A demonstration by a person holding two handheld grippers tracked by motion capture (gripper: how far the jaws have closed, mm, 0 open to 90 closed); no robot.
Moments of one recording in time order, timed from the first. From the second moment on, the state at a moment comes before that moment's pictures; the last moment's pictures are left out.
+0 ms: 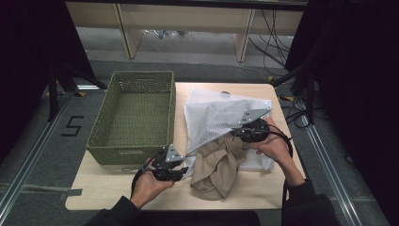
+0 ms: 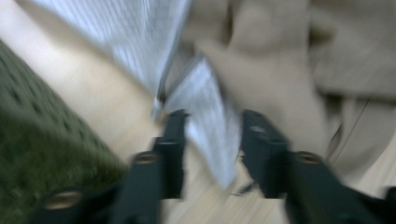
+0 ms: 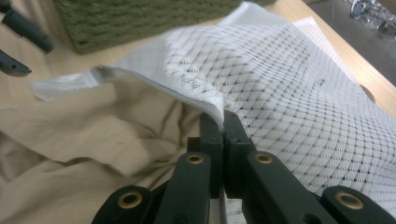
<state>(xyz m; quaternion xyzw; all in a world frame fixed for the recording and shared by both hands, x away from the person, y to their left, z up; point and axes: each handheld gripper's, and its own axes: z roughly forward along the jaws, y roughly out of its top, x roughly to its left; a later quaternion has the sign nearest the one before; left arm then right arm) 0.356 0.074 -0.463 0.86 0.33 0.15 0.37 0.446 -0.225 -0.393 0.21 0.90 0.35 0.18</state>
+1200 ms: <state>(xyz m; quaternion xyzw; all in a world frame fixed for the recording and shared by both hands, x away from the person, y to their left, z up) 0.428 -0.033 -0.469 0.83 0.34 0.20 0.39 0.432 -0.225 -0.382 0.20 0.90 0.35 0.18</state>
